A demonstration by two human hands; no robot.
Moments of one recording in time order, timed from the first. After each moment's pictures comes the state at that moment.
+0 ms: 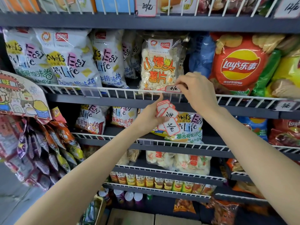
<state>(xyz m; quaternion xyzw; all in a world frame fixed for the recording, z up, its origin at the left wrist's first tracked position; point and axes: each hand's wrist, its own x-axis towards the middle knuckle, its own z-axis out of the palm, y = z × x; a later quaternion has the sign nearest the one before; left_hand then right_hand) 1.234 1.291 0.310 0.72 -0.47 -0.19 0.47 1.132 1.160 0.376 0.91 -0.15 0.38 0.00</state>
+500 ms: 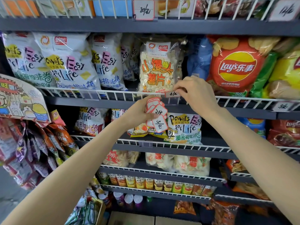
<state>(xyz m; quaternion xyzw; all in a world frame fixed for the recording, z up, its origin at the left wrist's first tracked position) 1.256 1.308 0.334 0.72 -0.48 -0.21 0.45 1.130 1.152 0.376 0.93 -0.14 0.33 0.00</state>
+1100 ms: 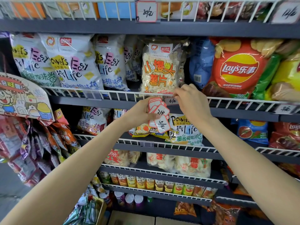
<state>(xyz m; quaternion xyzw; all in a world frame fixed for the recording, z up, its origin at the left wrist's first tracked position) 1.248 1.312 0.342 0.73 -0.46 -0.23 0.45 1.141 1.161 0.350 0.92 -0.16 0.34 0.08</state>
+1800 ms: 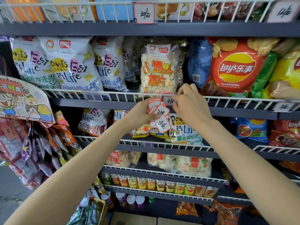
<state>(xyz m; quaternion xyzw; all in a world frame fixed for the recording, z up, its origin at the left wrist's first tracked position) 1.238 1.313 0.343 0.74 -0.44 -0.22 0.46 1.130 1.174 0.351 0.93 -0.19 0.28 0.12</state>
